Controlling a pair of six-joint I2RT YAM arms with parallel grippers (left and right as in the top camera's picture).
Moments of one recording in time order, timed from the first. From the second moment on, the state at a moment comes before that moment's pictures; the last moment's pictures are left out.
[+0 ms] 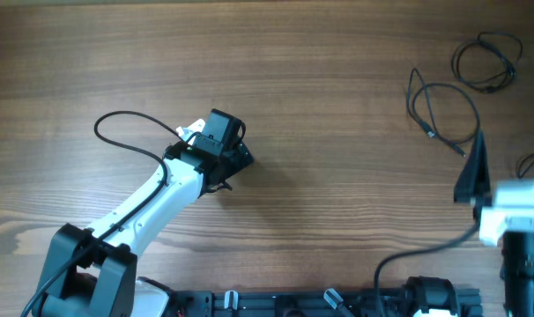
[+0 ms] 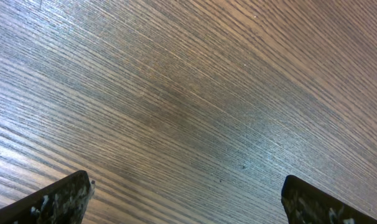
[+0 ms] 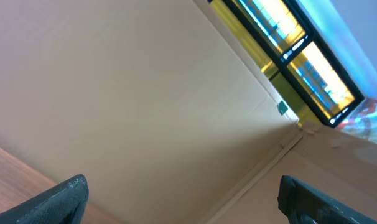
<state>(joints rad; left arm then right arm) -0.44 1.54 0.87 -0.58 -0.11 -0.99 -0.08 0.40 1.00 -0.34 -0.09 -0.78</state>
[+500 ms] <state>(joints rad) -0.44 1.54 0.87 -0.58 -0.11 -0.99 -0.08 0.11 0.94 -0.37 -0.11 -0.73</state>
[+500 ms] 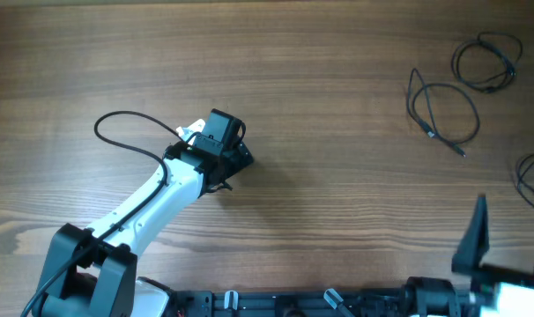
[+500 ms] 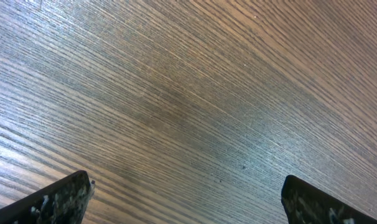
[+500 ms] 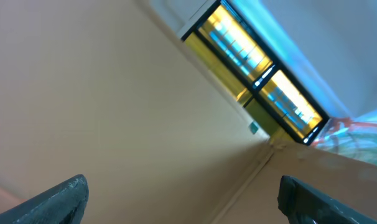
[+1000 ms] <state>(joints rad) -0.44 1.54 0.87 -0.58 -0.11 -0.99 -0.05 0.02 0.94 -0.37 -0.16 -0.65</state>
